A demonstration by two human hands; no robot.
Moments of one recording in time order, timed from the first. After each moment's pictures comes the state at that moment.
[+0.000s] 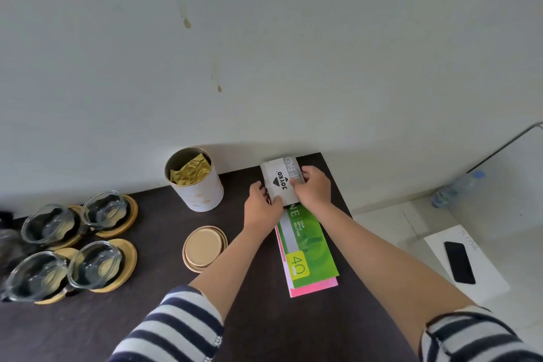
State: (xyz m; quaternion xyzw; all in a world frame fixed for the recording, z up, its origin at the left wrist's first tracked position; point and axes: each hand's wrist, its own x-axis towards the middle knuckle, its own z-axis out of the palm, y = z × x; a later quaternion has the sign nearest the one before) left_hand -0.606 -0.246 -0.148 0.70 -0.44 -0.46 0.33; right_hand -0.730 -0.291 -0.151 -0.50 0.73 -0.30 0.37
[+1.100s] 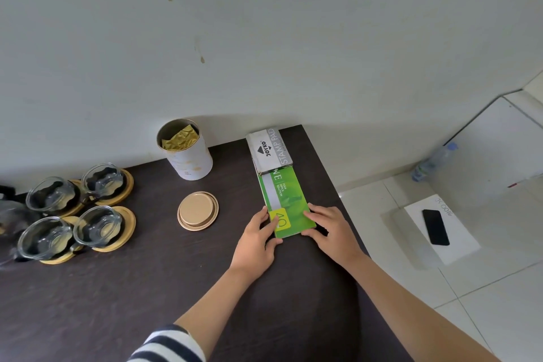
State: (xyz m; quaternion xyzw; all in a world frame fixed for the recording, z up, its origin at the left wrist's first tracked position) left_hand -0.598 -0.097 -0.191 0.56 -0.74 -0.29 0.23; right_hand -0.813 -0.110 -0.205 -0.73 0.58 -0.30 0.21
